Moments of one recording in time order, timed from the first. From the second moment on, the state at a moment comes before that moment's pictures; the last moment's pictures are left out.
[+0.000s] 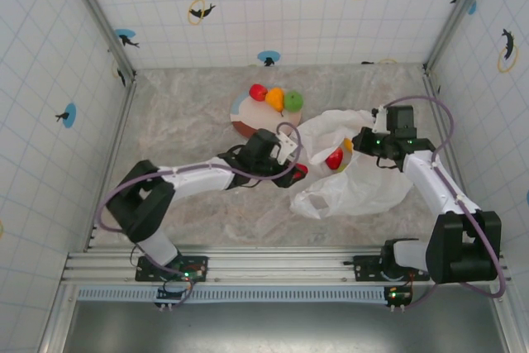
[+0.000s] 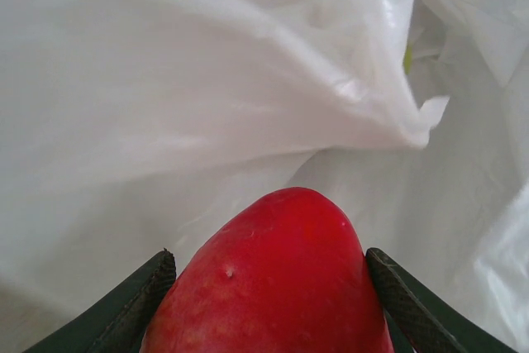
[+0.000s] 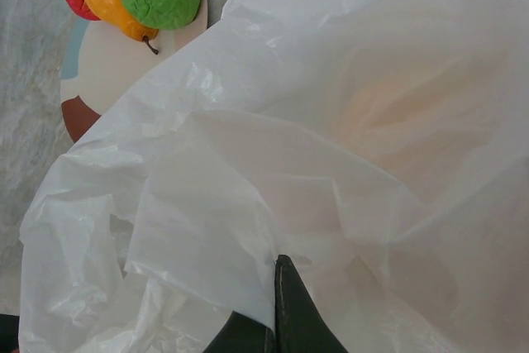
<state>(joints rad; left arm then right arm) -0.86 1.70 0.96 0.00 0.37 -0.15 0.10 1.27 0.84 -0.44 -0.38 0.37</state>
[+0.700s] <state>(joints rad) -1.03 2.04 1.20 0.19 0.50 -0.27 0.11 1.25 0.84 -0.40 -0.40 0.43</state>
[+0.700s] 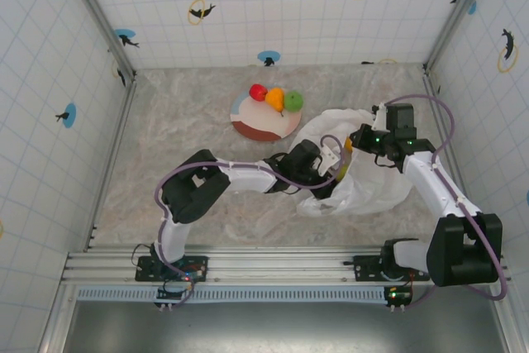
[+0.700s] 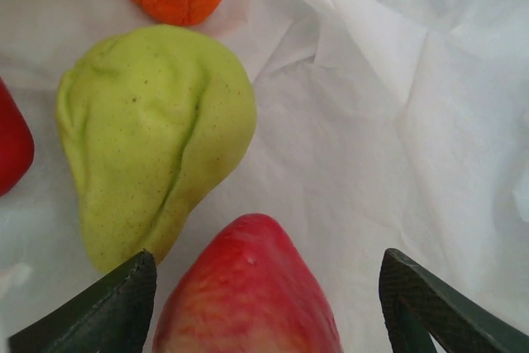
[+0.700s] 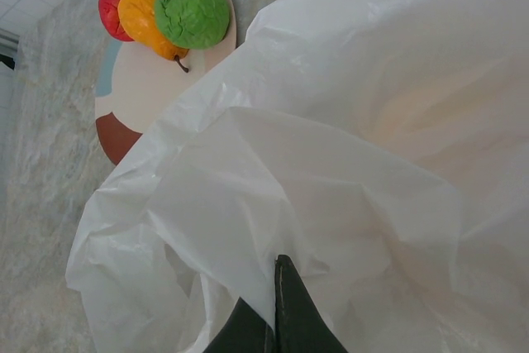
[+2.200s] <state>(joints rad) -0.82 1.52 0.63 0.21 0.32 -0.34 0.11 1.25 0.83 -0.39 -0.40 0.41</state>
